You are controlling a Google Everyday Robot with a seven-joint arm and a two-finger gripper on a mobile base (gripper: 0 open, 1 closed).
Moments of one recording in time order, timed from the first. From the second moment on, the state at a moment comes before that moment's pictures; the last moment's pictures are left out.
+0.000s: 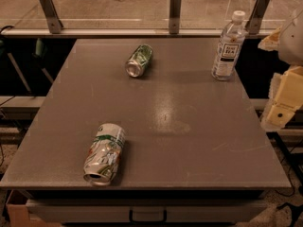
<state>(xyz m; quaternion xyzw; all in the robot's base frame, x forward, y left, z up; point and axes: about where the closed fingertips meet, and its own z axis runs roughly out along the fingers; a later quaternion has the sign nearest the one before) 0.438 -0.217 0.976 -0.60 0.78 -0.03 0.16</state>
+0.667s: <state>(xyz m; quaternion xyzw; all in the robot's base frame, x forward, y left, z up) 0.473 -0.235 0.971 -0.59 0.79 -0.03 0.18</state>
